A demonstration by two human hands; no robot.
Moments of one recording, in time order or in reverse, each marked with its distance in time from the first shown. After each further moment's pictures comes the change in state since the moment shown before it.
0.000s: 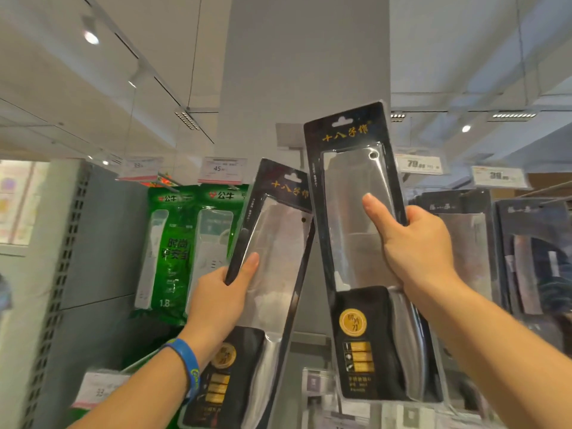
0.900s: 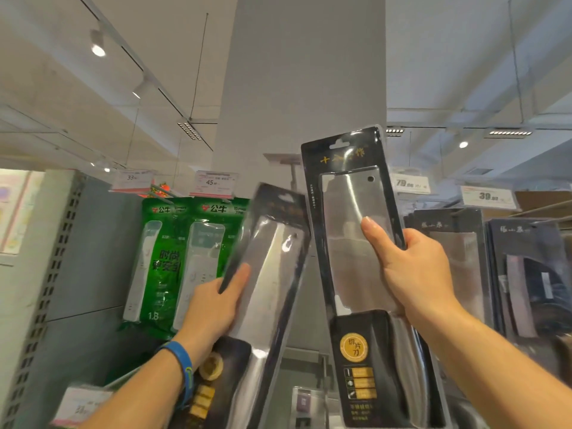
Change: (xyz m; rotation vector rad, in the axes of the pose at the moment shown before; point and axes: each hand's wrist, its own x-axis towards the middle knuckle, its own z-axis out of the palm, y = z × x) left_hand 0.025 -0.012 0.019 -0.009 -0.065 -0.105; right_hand 0.008 0.007 -0.017 -0.023 -0.080 0.004
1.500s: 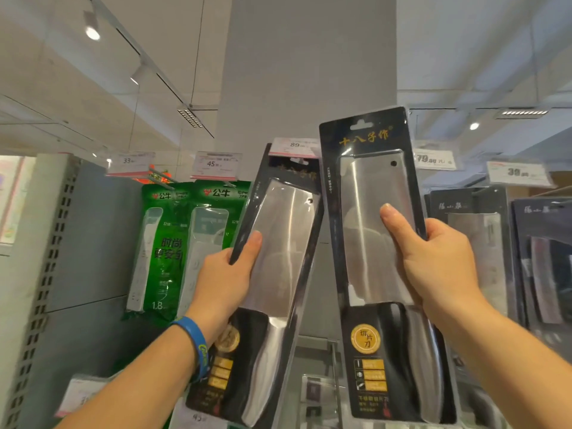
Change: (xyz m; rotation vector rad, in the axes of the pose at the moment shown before) left_hand 0.007 0.022 0.002 -0.034 0.051 0.124; right_hand -0.001 0.021 0.011 0.056 0.050 -0.009
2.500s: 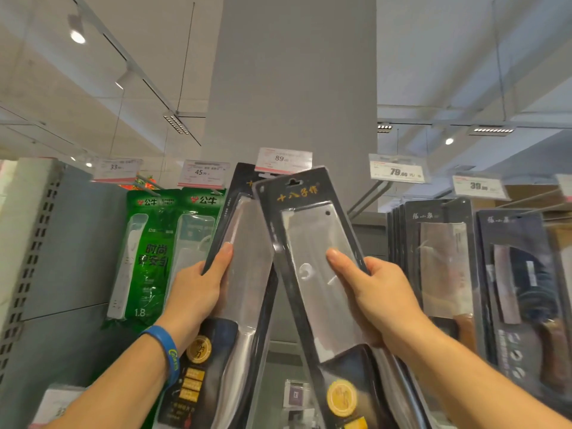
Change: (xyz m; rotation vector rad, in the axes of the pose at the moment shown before) left_hand -0.003 -0.005 -0.011 -0.064 0.036 -0.146; right_hand -0.031 0.015 0.016 0.093 -0.300 0.181
